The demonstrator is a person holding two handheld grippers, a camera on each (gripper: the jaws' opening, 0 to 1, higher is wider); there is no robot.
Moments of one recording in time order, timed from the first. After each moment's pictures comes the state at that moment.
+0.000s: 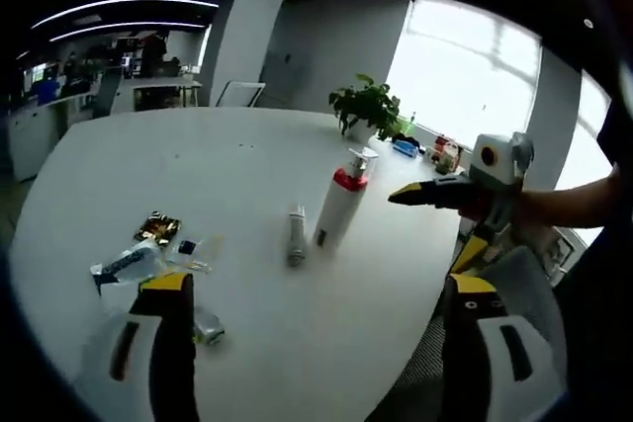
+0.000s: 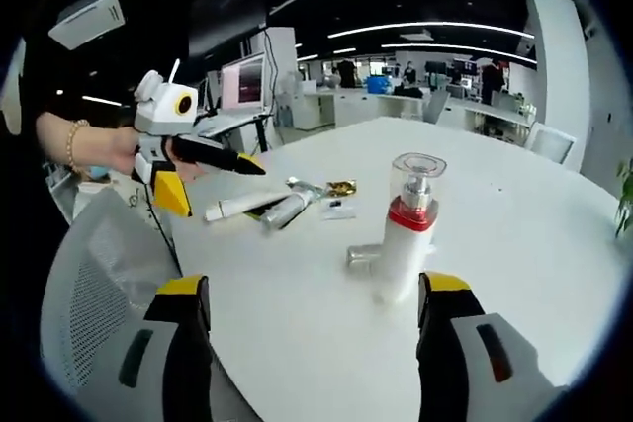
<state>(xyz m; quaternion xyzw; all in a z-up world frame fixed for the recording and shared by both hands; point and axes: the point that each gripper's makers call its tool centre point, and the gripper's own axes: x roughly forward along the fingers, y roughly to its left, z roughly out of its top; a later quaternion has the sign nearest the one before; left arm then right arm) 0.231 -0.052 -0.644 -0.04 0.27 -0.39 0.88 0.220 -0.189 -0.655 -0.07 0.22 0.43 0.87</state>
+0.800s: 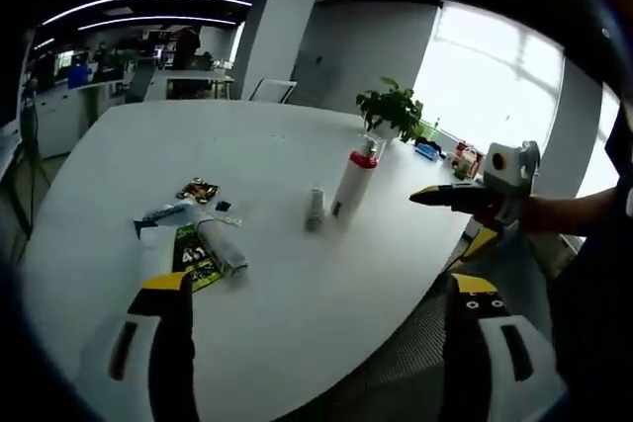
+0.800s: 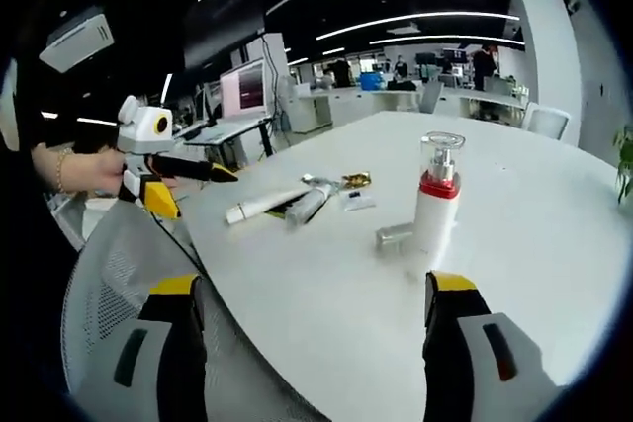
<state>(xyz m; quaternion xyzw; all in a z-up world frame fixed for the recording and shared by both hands) 0.178 -0.005 -0.646 -0.06 0.28 -0.32 0.90 0.187 -0.178 -0.656 -0.04 0.23 0.42 0.88</state>
